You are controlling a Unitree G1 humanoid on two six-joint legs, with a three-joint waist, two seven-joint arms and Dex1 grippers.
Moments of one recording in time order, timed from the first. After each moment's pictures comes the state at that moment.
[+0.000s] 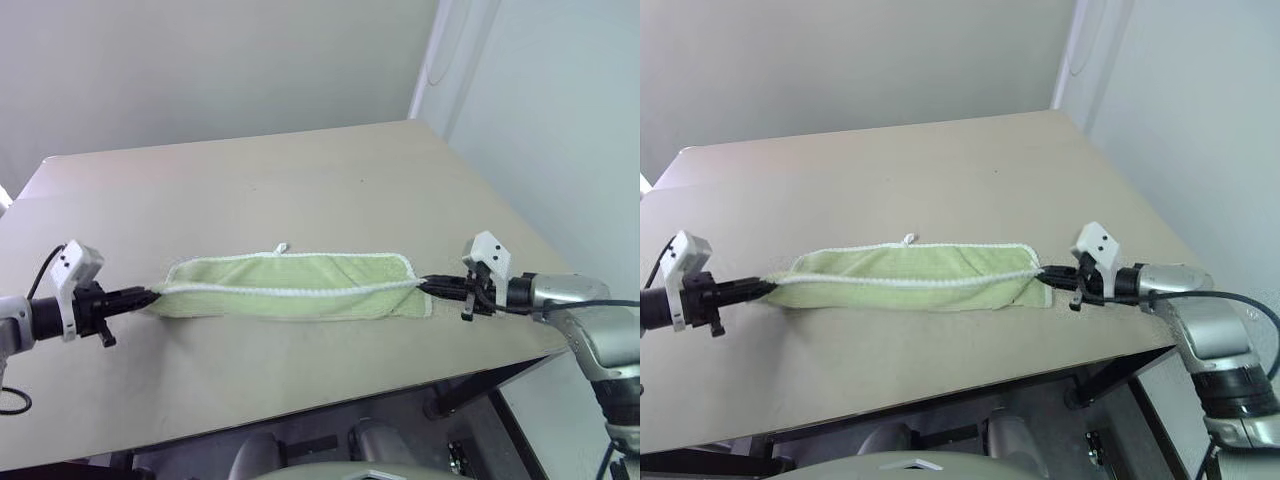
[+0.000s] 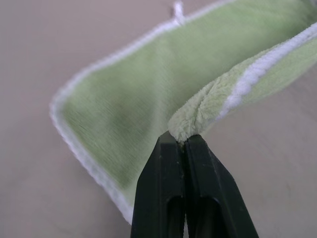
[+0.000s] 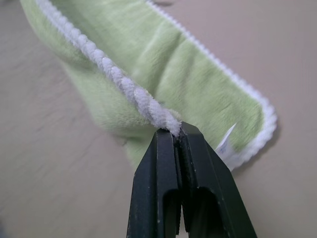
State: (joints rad) left arm -0.08 0.97 0.34 0.15 -0.49 0.59 -1.21; right arm -0.25 -0.80 -0.01 -0.07 0.40 0.53 1.03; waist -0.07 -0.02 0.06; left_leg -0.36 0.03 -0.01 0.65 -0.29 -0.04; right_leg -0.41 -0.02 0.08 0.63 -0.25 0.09
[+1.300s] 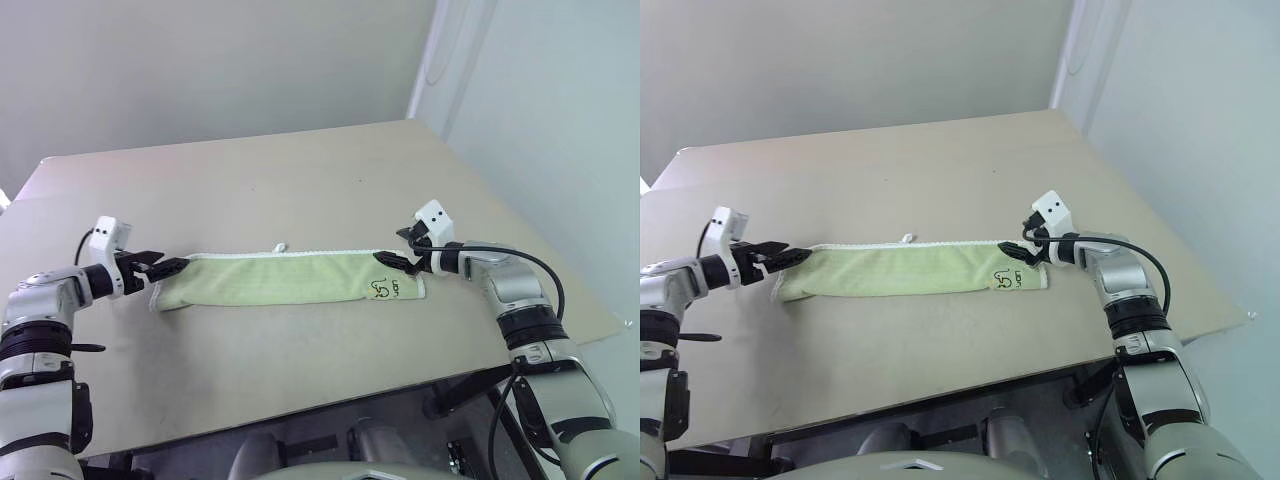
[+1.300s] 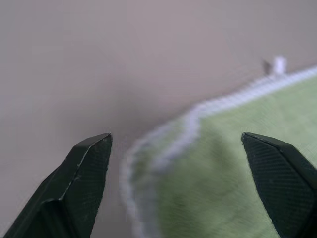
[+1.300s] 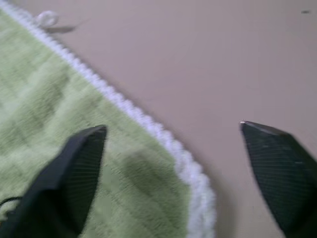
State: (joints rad) left arm -0.57 0.81 0.19 0.85 -0.30 0.40 -1.05; right arm -0.62 -0.49 0.06 0.49 0.17 0.40 0.81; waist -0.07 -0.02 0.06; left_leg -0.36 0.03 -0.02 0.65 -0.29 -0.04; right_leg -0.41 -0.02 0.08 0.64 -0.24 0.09
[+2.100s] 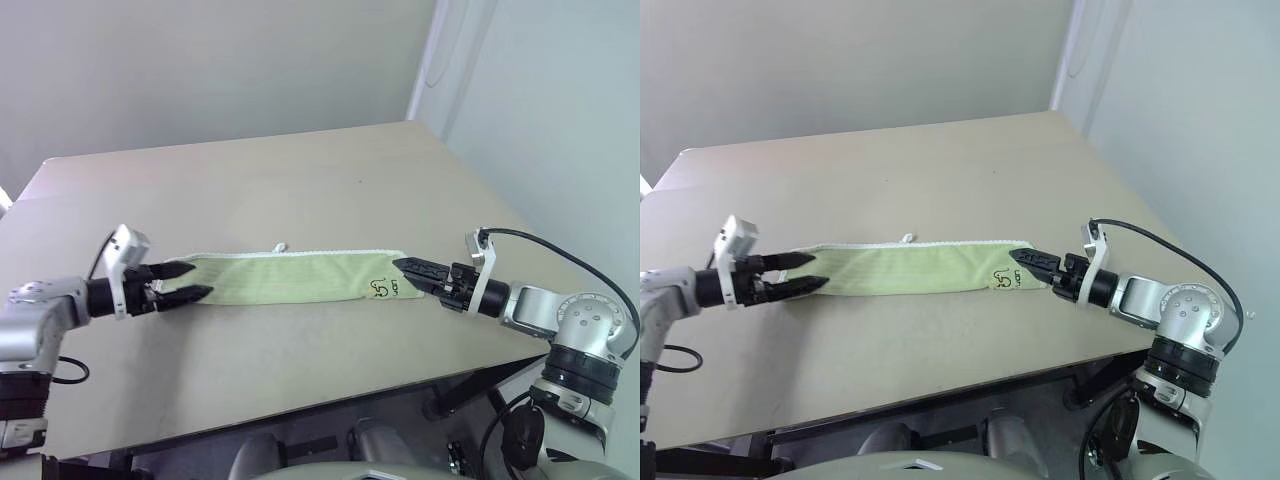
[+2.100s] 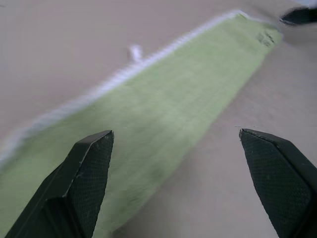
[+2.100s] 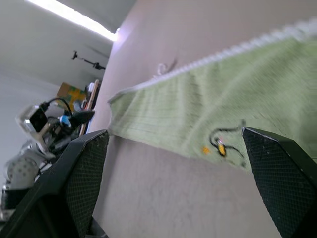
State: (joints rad) left arm -0.19 0.83 0.18 0.08 -0.49 0.59 -1.21; right arm -0.39 -0.35 -0.61 0.00 0.88 1.60 0.48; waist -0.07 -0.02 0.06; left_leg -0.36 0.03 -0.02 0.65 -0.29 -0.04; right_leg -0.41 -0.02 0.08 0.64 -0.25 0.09
